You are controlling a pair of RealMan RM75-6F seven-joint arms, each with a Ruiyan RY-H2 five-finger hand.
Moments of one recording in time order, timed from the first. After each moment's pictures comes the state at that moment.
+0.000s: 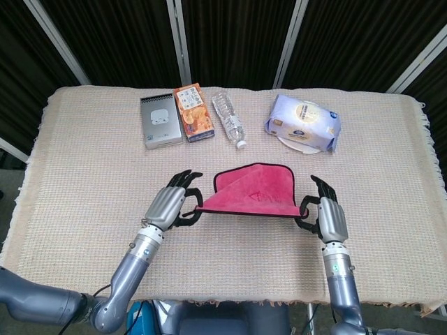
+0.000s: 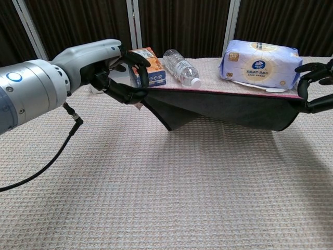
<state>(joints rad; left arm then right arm) -0.89 -1.59 -0.14 -1.93 0.83 1.35 0.29 0.44 -1.49 0.19 -1.87 -0.97 1.43 -0.14</state>
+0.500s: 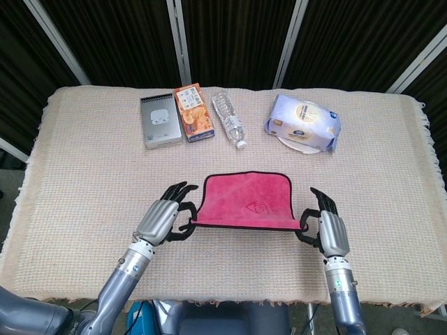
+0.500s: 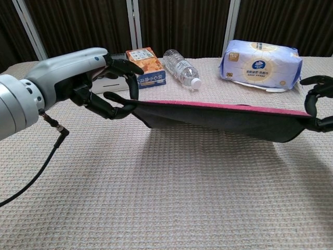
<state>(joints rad) -0.78 -1.57 -0.06 -1.99 0.99 1.39 0.30 0.36 -1.50 0.11 -1.89 -1.08 1.46 -0.14</state>
